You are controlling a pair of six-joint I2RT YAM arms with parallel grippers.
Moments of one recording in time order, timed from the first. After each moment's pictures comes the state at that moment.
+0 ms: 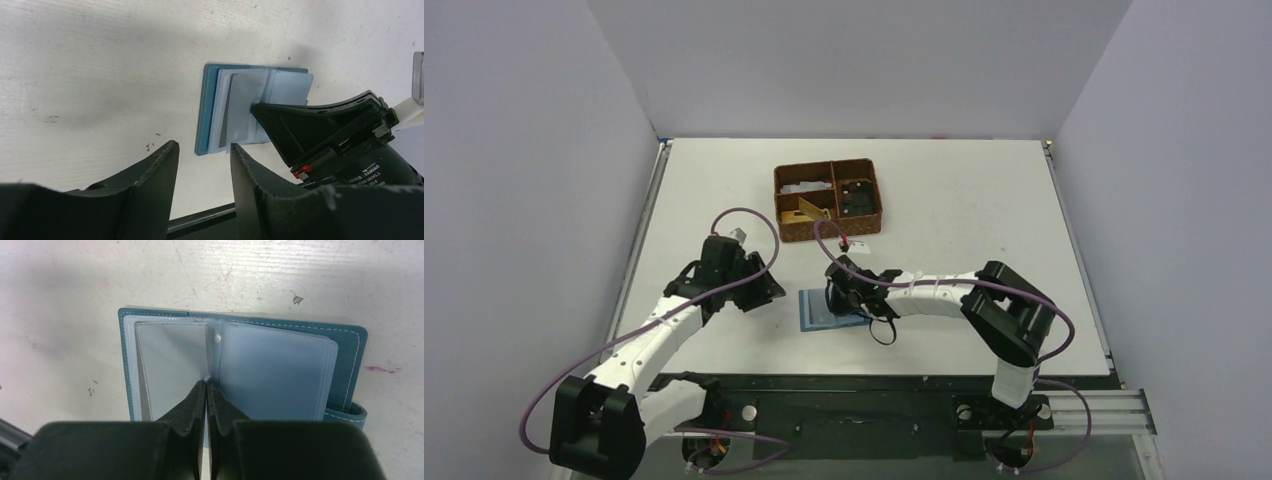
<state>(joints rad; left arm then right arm) -0.29 1.05 0.62 -0.48 0.21 -0.75 0.99 1.82 1.03 -0.16 0.21 0.90</state>
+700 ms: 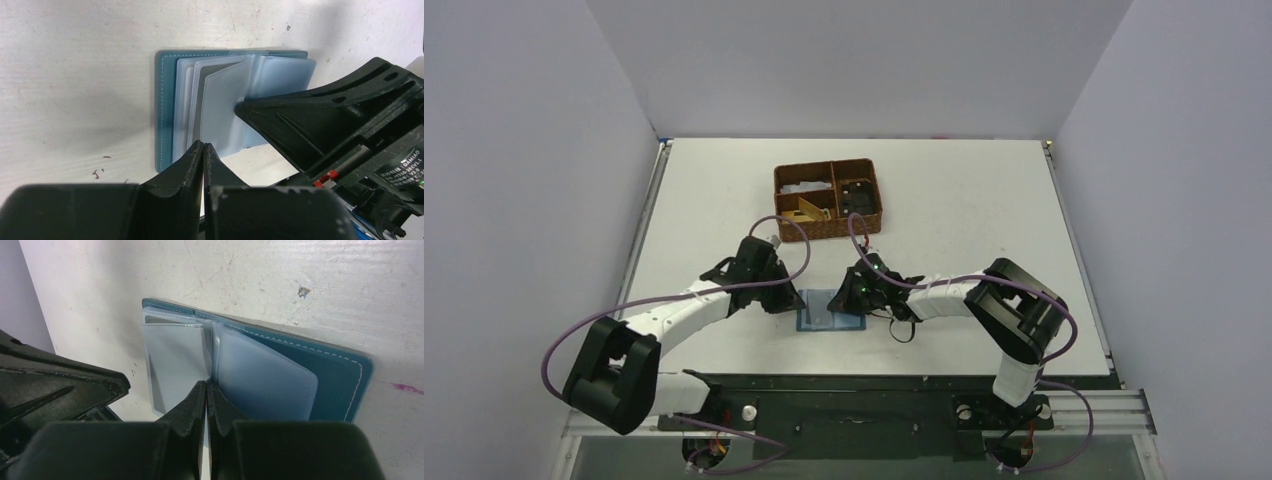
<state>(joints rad) -0.46 1.29 0.62 -0.30 0.25 -0.81 0.87 1.78 0.79 0.24 -0.12 1.02</state>
